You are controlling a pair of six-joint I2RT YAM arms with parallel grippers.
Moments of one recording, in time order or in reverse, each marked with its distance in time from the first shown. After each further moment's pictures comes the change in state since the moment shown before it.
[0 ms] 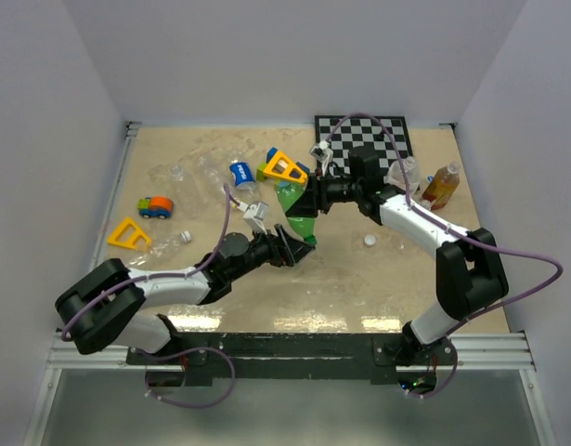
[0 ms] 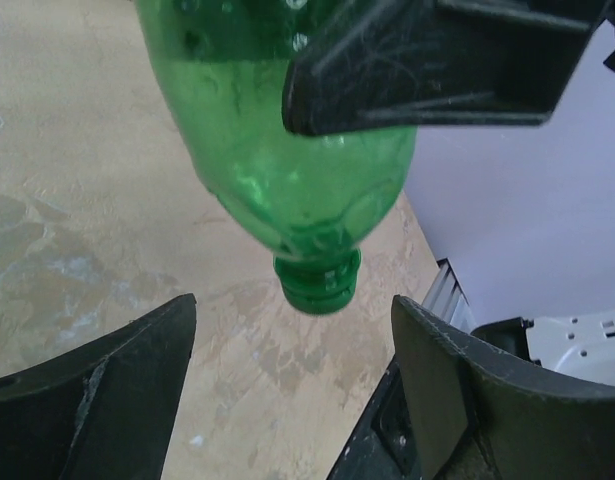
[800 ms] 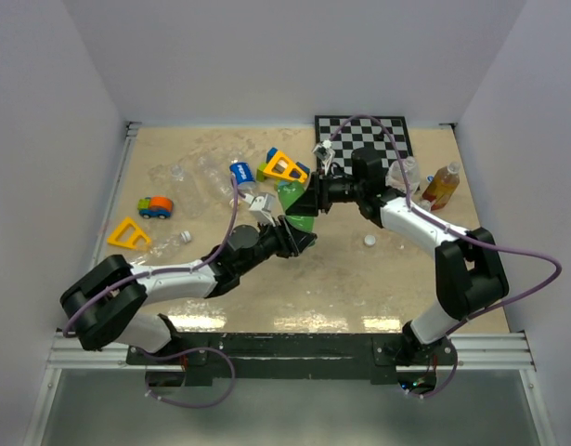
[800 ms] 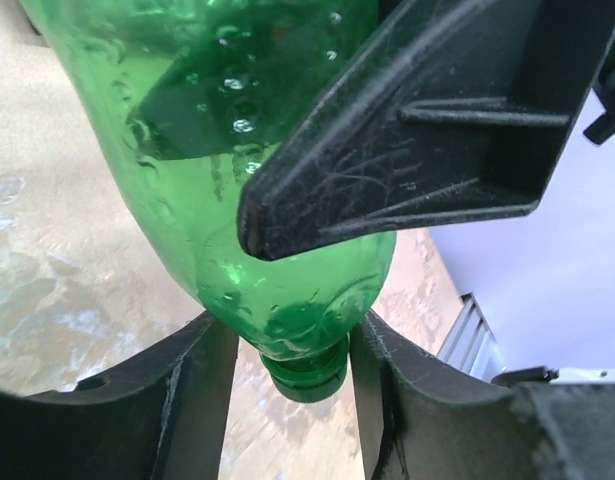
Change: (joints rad) left arm -0.029 0.087 0.134 -0.046 -0.123 0.031; right arm -0.014 0.000 -0.053 0.137 -0.045 0.113
